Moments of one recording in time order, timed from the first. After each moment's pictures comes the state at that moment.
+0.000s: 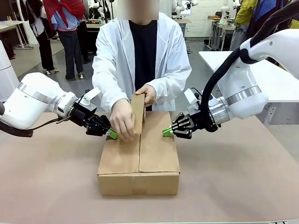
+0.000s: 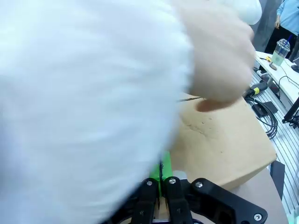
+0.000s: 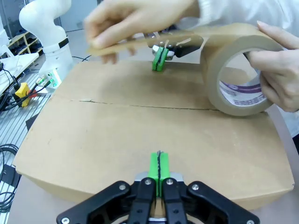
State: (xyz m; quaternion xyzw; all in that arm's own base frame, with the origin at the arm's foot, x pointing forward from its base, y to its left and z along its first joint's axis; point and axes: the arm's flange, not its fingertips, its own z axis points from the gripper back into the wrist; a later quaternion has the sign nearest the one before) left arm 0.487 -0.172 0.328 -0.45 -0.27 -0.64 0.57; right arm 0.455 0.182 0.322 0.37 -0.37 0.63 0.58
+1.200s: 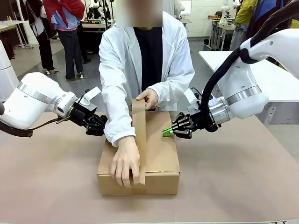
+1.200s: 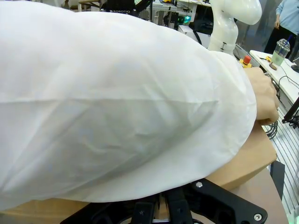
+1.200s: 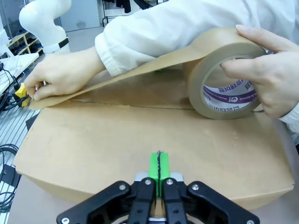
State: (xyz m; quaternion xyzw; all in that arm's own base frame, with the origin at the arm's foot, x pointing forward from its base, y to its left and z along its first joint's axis) left arm 0.487 -0.172 0.328 -0.45 -0.27 -0.64 0.57; right arm 0.455 0.182 0.322 0.37 -0.37 0.63 0.58
